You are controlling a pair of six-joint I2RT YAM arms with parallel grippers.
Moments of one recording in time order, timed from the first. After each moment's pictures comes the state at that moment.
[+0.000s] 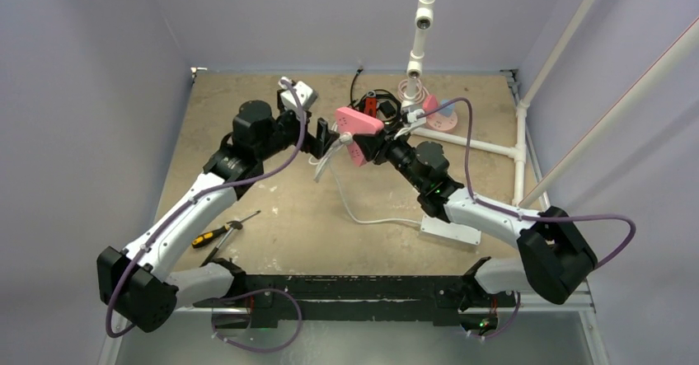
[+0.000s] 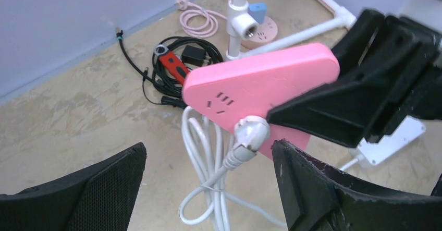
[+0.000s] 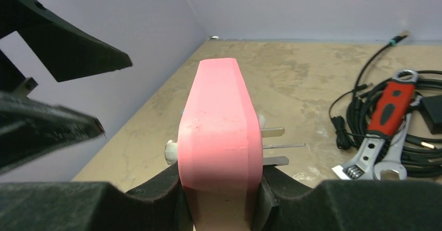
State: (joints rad) left arm -0.46 1.19 1.06 -0.08 0.26 -0.03; right arm 0.68 1.33 0.66 0.74 0.06 0.44
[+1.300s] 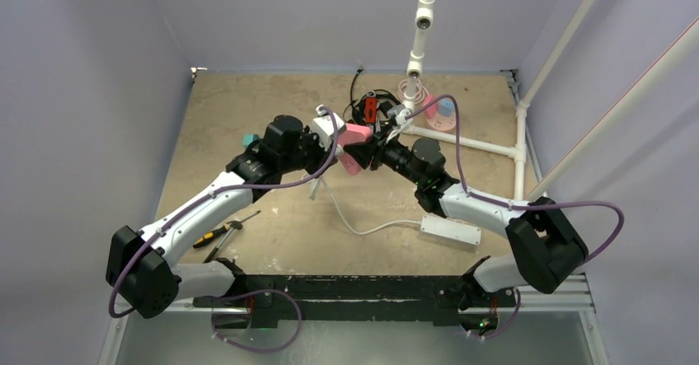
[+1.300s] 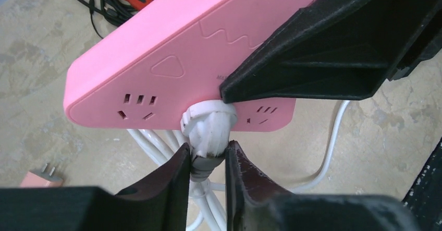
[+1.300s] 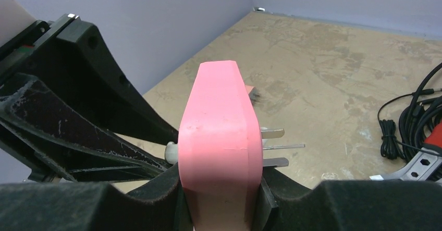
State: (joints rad) left arm -0.61 1.24 0.99 -0.25 0.20 0.13; right arm 0.65 1.40 0.68 0.77 -0.25 0.39
